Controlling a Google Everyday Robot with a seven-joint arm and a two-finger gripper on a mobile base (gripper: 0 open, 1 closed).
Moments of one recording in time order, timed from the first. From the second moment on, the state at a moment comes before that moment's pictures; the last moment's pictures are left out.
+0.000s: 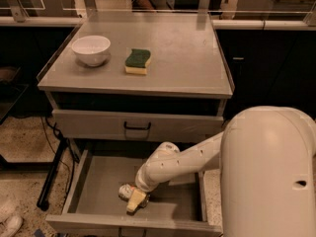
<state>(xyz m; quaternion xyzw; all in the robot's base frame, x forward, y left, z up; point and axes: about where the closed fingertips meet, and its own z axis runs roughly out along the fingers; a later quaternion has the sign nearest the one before) 0.520 0.075 0.409 -0.58 0.79 0.12 0.17</state>
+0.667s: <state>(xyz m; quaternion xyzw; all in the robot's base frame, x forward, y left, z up) 0.541 0.057 0.386 -0.55 0.81 0.12 0.17</state>
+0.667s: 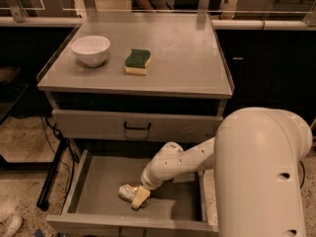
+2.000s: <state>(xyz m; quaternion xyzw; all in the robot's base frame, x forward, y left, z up) 0.515 0.061 0.398 -0.55 0.81 0.11 0.17</state>
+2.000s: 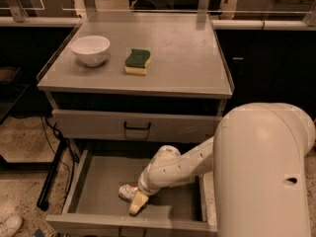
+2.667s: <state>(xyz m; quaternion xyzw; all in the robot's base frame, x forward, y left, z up) 0.525 0.062 0.371 -0.54 0.82 0.11 0.16</state>
